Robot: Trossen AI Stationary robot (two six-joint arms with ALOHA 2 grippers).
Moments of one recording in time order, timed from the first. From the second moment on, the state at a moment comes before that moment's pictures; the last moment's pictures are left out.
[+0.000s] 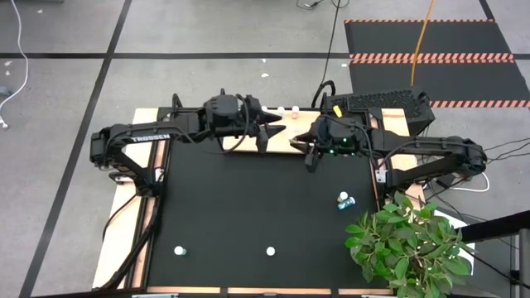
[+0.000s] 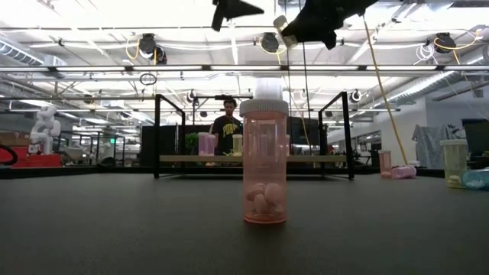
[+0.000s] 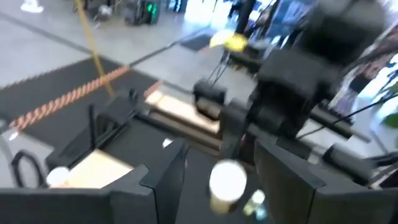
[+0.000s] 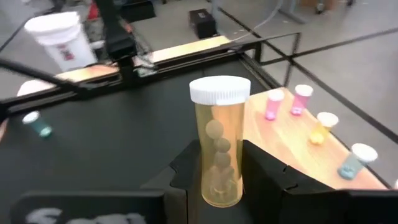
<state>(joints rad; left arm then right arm) 0.21 1.52 1.40 -0.06 0.02 -0.27 -0.16 1.17 0.97 -0.20 0.10 0.15</state>
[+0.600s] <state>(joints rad) 0.17 1.56 1.40 -0.04 -0.05 -0.18 -0.22 1.20 0.96 -0.14 -0.06 0.09</state>
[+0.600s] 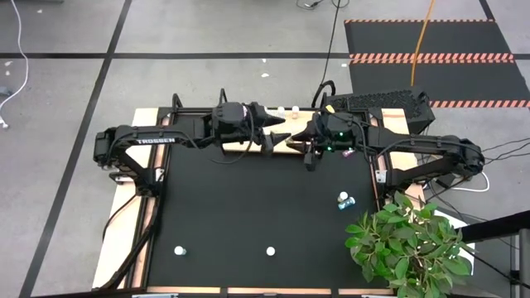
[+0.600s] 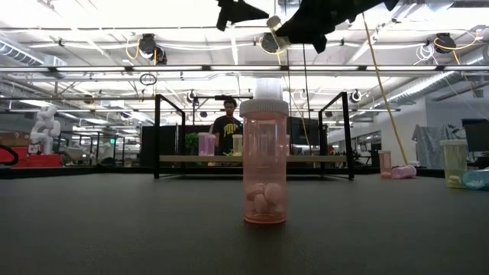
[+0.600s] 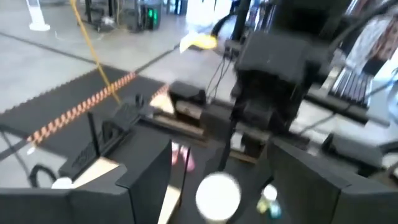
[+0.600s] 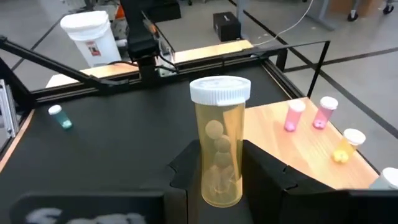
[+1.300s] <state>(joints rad) 0.18 1.57 1.40 -0.09 0.03 -0.19 -0.22 1.20 0.97 -0.04 -0.08 0.07</state>
